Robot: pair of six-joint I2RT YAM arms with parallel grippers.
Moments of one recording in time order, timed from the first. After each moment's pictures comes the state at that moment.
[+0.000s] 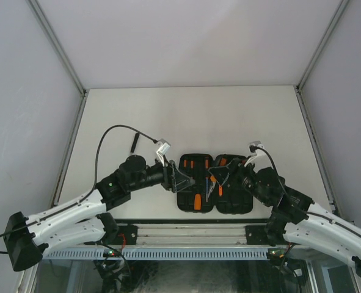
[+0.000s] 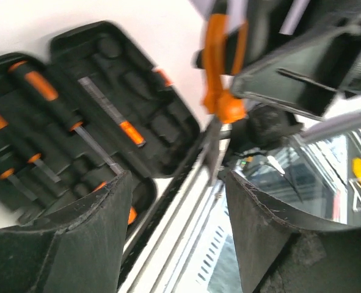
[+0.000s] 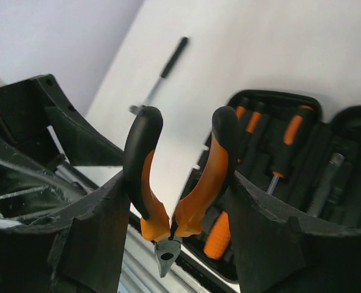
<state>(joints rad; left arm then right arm) -0.94 0.88 0.59 0.09 0.25 -0.65 0.97 0.53 0.50 -0.17 0.26 0.71</state>
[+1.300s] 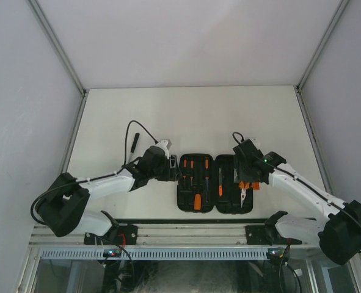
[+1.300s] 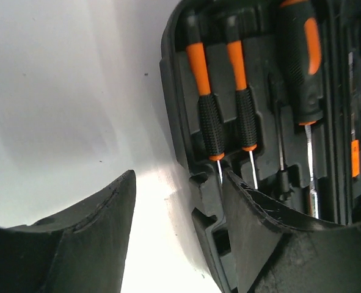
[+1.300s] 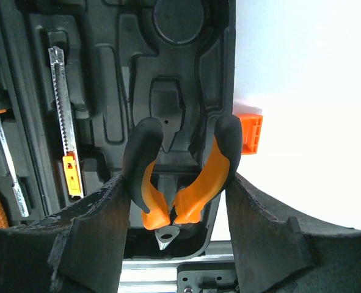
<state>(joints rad) -0.71 1.35 0.59 0.02 0.02 -0.60 0.57 1.11 0.79 -0.88 0.27 0.53</state>
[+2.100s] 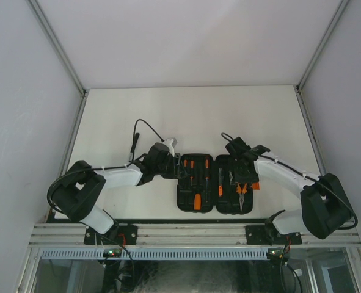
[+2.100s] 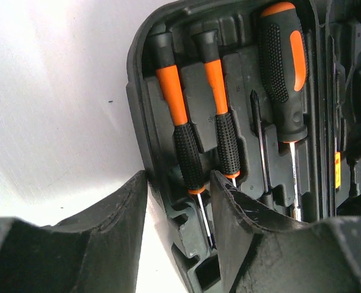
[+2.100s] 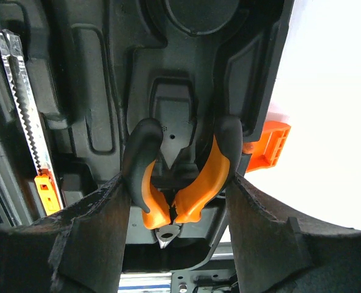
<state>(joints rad) -0.70 1.54 0.65 0.14 0.16 -0.63 0.53 1.36 0.81 -0.84 0.18 0.46</state>
